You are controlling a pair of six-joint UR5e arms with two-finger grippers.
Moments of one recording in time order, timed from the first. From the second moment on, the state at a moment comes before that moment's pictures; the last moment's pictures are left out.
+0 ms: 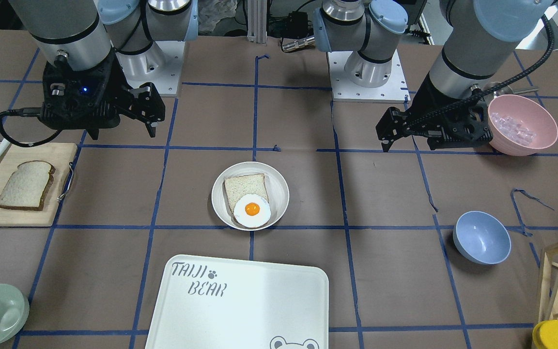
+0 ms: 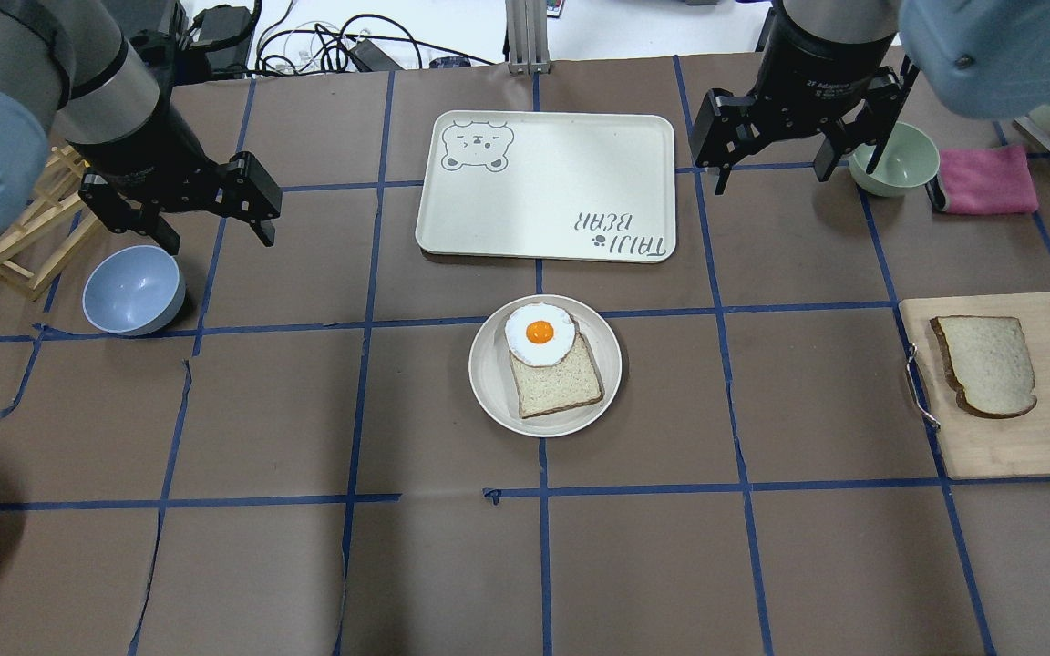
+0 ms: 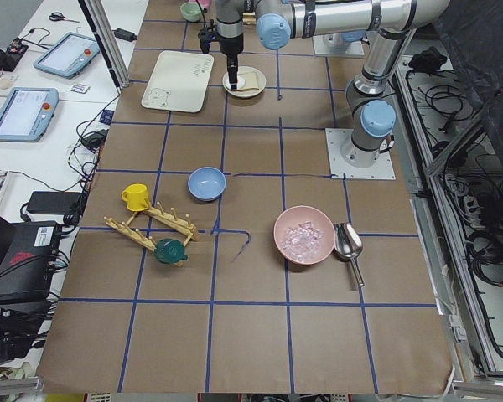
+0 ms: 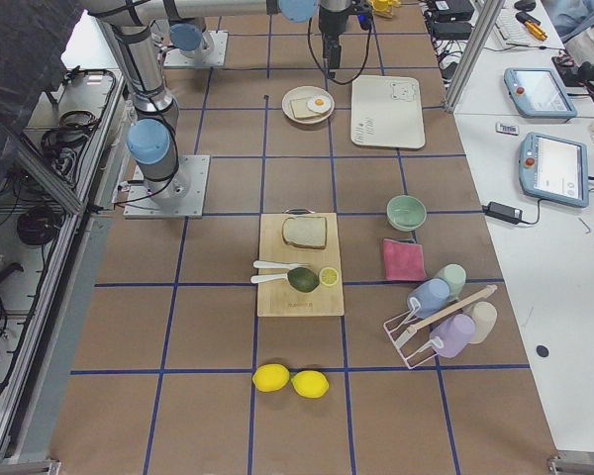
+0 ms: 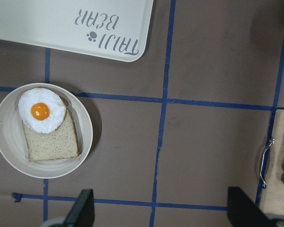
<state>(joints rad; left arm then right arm) -1.48 -1.59 -1.64 -1.50 1.58 0.03 1.63 -1.49 1.47 -1.55 -1.59 -0.02</state>
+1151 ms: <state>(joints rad) -1.48 -1.59 -1.64 -1.51 1.58 0.03 1.62 -1.48 1.48 -1.59 -1.60 -0.02</state>
